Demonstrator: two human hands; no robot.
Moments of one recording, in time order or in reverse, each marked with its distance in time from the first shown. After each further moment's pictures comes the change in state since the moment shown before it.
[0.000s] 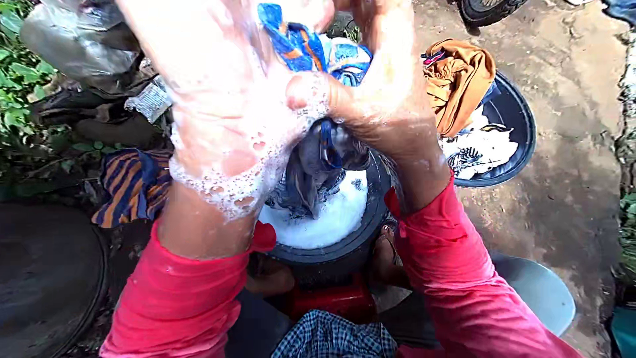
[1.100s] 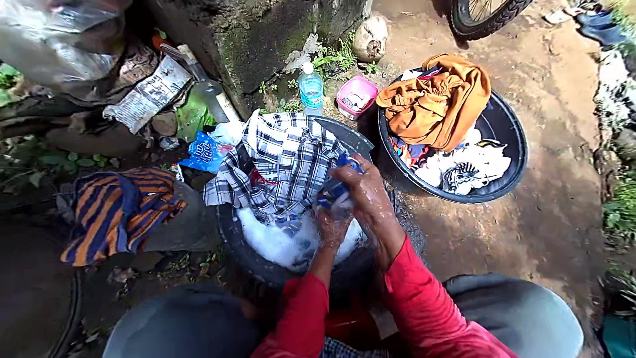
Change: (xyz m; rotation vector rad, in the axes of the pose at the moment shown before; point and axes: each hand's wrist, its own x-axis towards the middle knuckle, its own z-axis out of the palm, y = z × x) left_hand -0.183 -0.238 -0.133 1.340 0.443 -0.494; right_hand -0.105 0.076 0.012 0.147 0.373 0.965
